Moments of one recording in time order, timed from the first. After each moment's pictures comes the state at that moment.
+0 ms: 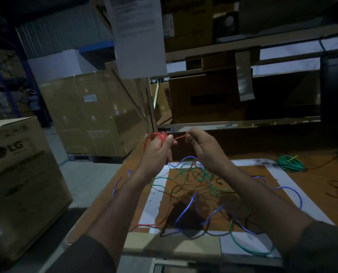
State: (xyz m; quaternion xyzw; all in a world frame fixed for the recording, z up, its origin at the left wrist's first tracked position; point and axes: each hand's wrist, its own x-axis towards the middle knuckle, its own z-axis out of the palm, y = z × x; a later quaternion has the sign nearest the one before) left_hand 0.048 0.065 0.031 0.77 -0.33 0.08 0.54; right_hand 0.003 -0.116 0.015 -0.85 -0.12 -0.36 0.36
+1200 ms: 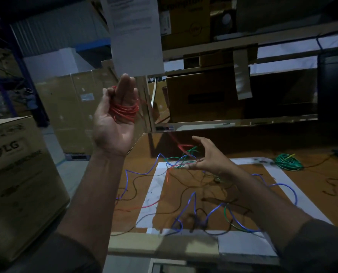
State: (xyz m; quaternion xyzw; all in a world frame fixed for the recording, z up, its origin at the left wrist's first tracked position) left_hand 0.033 0.103 0.120 0.21 -0.35 -0.04 0.91; right_hand 0.026 -0.157 -0.025 -0.87 -0.03 -0.20 0.45
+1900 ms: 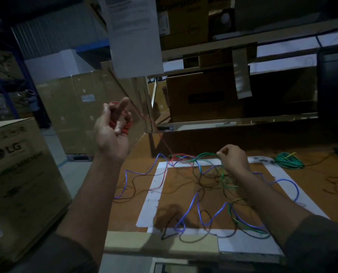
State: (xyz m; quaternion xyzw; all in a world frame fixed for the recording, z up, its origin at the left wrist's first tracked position) left_hand 0.064 0.116 0.094 0.33 -0.29 0.03 0.90; right_hand 0.026 -0.199 -0.049 -0.85 0.27 -0.29 0.34
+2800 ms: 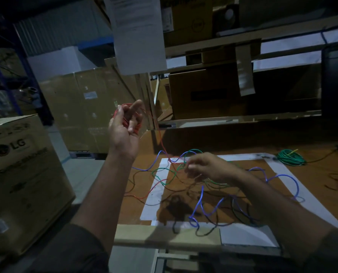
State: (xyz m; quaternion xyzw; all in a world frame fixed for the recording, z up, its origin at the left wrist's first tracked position) left_hand 0.065 0.103 0.082 0.36 -0.25 0.04 0.90; right_hand -0.017 -0.123 -0.017 -0.89 -0.09 -0.05 0.45
